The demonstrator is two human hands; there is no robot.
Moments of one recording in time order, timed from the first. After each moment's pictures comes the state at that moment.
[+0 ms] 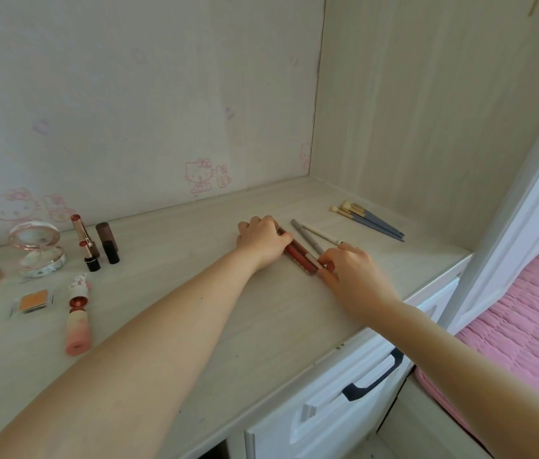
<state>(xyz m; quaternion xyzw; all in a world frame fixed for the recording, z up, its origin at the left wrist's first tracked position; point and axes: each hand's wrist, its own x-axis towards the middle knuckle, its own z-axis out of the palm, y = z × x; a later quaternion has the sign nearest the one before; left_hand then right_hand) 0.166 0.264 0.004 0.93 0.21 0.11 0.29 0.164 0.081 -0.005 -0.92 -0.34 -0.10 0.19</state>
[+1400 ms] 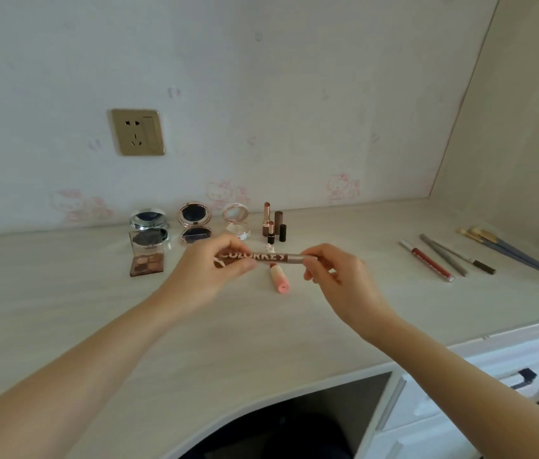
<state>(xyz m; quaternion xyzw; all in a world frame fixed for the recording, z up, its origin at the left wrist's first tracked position) -0.196 0.392 0.048 0.85 0.17 0.31 0.39 -0.042 0.225 0.033 -0.74 -0.47 0.03 0.48</state>
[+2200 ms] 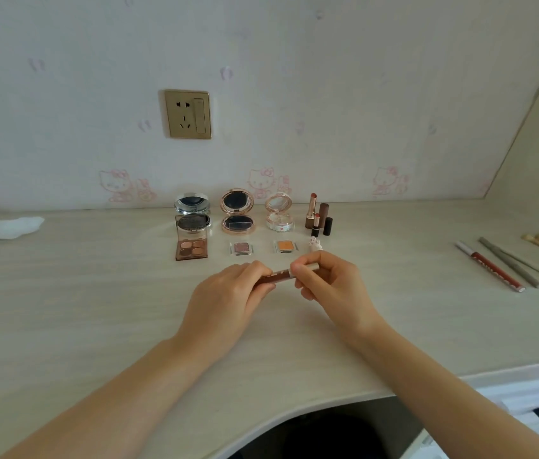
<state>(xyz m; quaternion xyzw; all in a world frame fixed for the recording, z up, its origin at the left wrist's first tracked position) -0.241 0.393 0.000 0.91 0.16 0.38 0.07 -0.091 0.291 0.007 -0.59 -0.42 0.23 0.64</state>
